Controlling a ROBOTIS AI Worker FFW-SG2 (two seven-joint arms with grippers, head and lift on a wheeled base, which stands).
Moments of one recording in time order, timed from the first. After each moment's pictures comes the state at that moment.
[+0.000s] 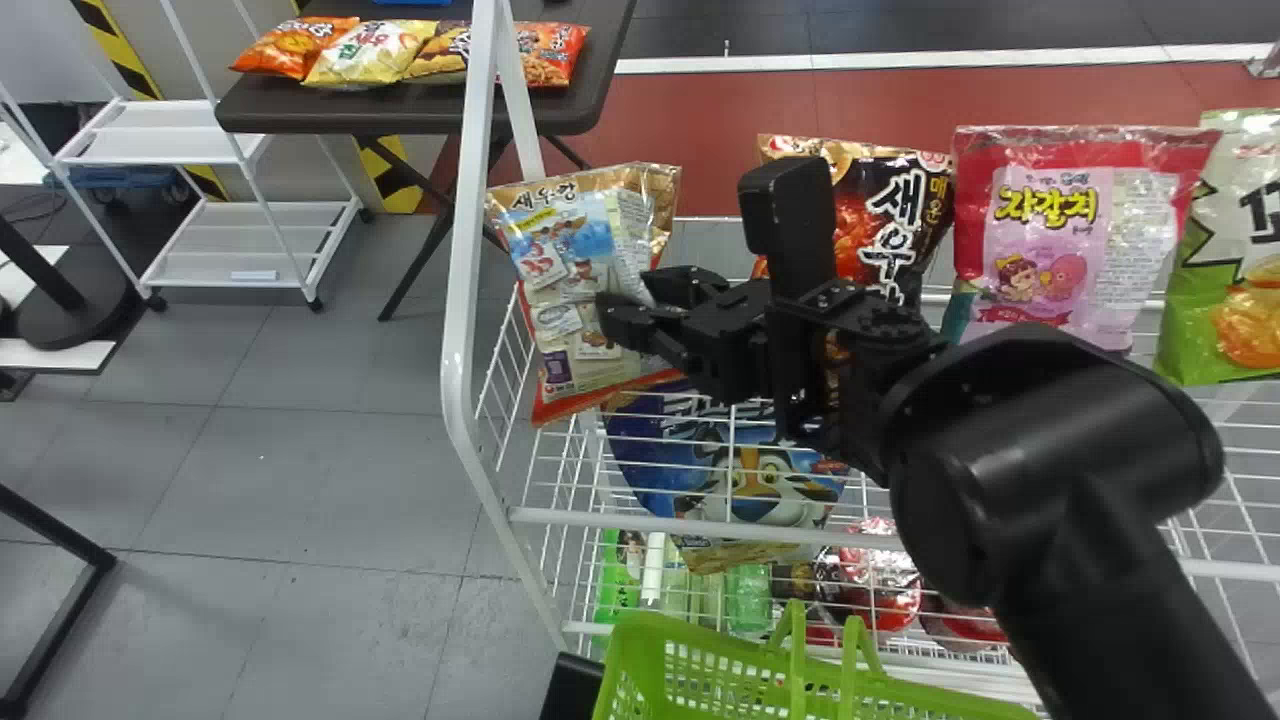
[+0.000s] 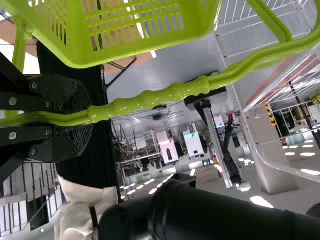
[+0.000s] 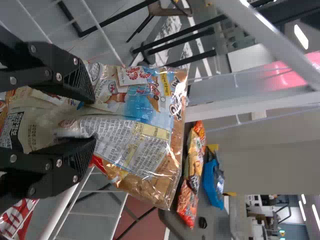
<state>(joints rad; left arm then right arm) 0.58 0.20 -0.13 -2.21 0.42 1.32 -1.02 -0.12 -0.02 0.41 -1.84 -0.15 0.69 0.33</state>
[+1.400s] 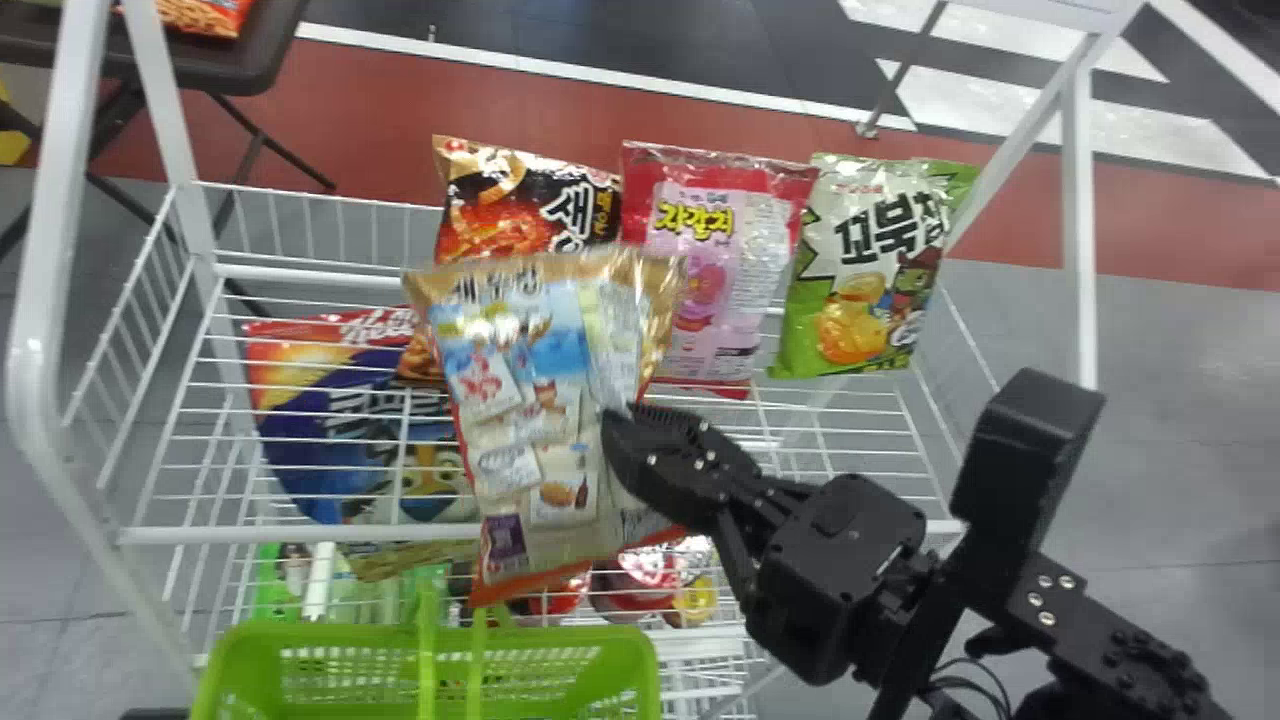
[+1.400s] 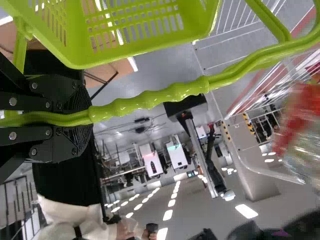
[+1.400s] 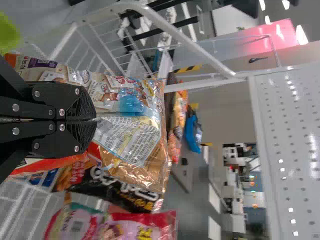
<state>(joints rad) 0.65 0.16 -0.10 -2.24 0.40 1.22 -0.97 0.77 -0.22 -0.12 -2.79 -0.22 0.86 0.44</state>
